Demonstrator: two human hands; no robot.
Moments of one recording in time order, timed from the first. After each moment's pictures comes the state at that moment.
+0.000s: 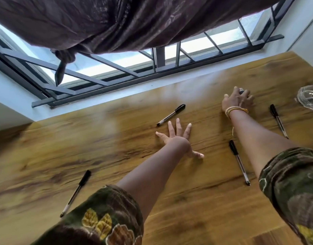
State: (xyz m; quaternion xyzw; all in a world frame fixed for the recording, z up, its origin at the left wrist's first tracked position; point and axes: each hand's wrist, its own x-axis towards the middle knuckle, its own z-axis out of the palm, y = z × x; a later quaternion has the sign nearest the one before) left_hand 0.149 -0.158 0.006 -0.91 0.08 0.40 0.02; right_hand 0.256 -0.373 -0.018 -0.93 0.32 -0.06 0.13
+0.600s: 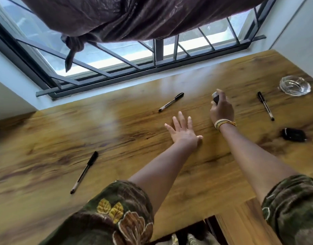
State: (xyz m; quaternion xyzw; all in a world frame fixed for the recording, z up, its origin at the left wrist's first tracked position) left_hand 0.074 -0.159 0.024 -0.96 0.09 0.25 -0.04; right_hand 0.137 -0.308 0.000 -0.93 0.18 -0.18 0.26
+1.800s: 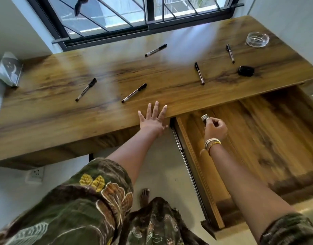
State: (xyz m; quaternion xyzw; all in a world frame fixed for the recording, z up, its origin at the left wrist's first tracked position) left_hand -0.199 -0.121 -0.004 -0.97 0.08 0.23 -0.01; right_hand -0.230 -0.326 -0.049 -0.68 0.42 -0.18 0.57
